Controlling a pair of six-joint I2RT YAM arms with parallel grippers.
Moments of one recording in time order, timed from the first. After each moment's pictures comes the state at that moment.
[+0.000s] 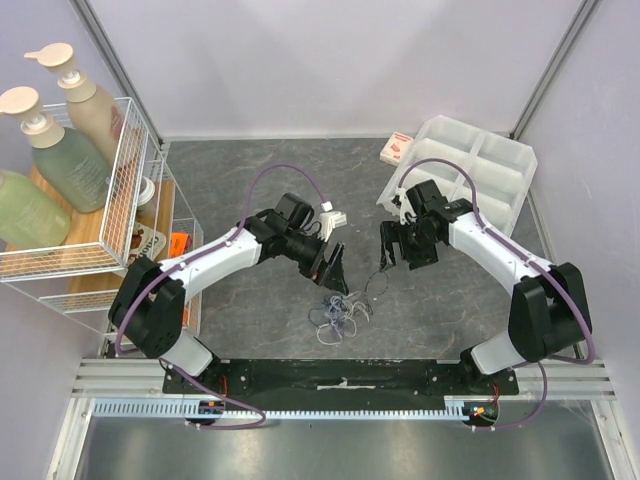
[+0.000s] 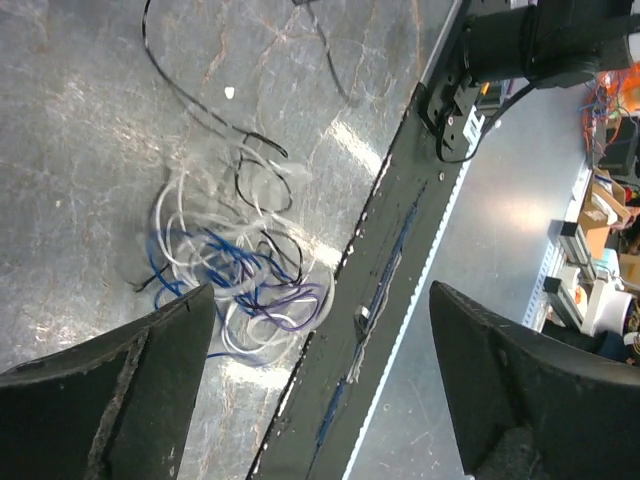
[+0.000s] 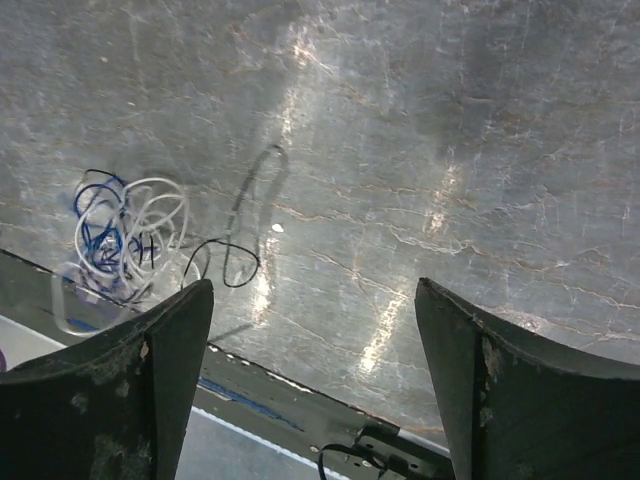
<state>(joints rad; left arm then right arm) -0.66 1.54 1.04 -0.46 0.80 -0.16 0.37 1.49 1.08 -0.79 -0.28 0.27</state>
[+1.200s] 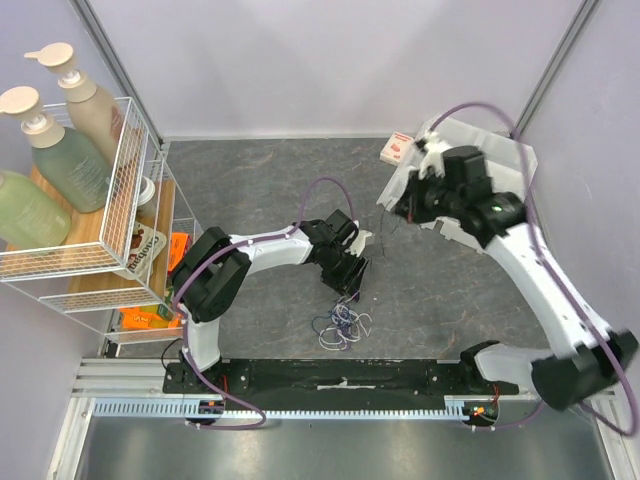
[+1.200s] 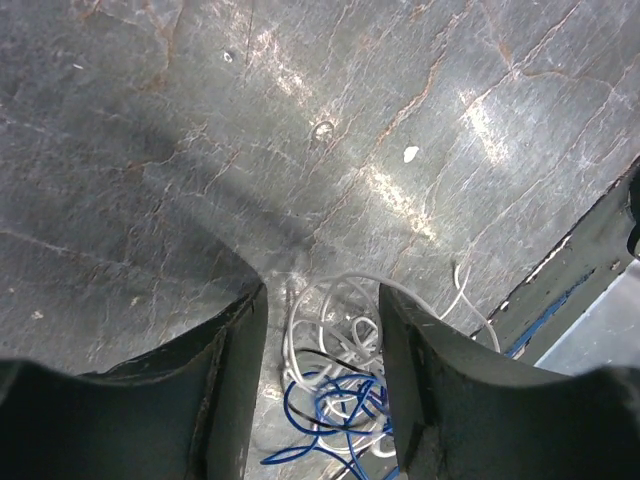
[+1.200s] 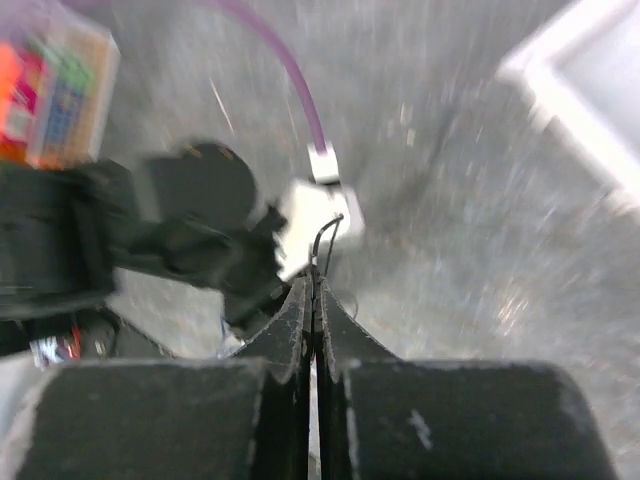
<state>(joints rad) -0.83 1.91 1.22 -0.48 0.42 -0.25 0.38 1.29 1.26 -0.71 -0.31 0.28</state>
